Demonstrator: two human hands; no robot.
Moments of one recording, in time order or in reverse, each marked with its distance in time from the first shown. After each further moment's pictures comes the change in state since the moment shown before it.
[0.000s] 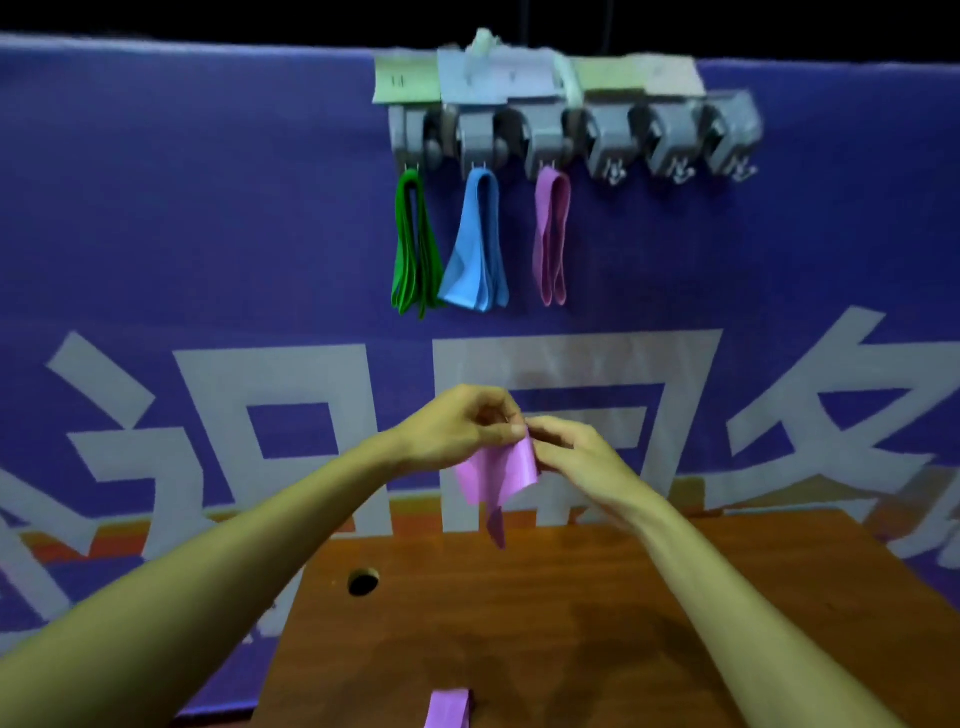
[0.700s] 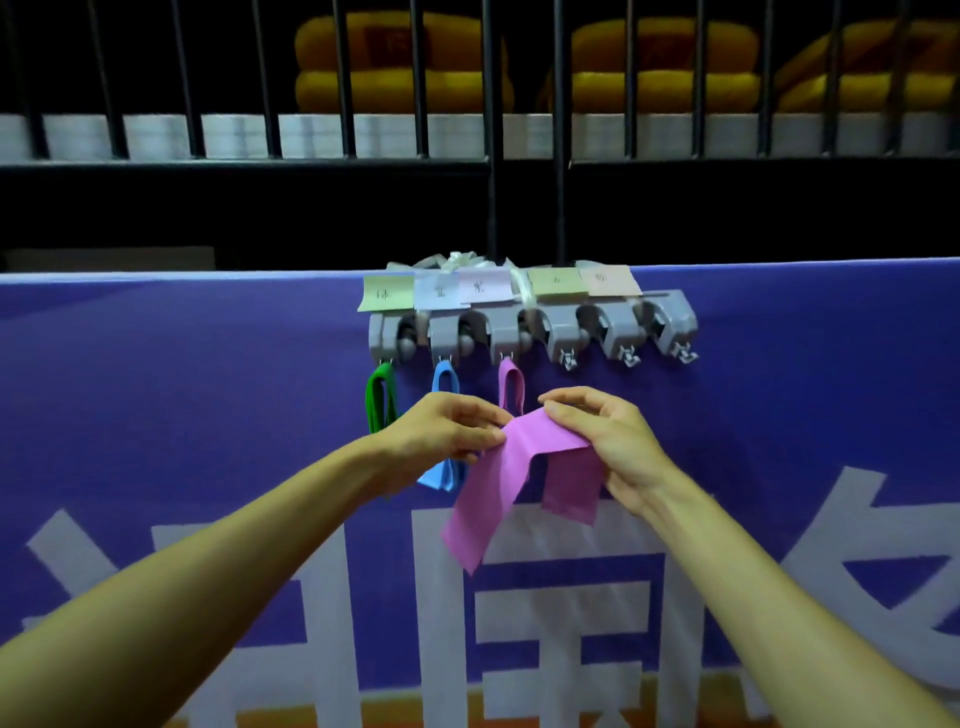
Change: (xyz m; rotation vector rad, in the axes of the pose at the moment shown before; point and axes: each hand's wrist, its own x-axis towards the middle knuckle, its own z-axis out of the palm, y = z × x) left_hand 0.089 0.091 -0.082 -0.239 0.190 0.013; right_hand 0.070 -0.127 -0.116 0.345 0.279 -0.232
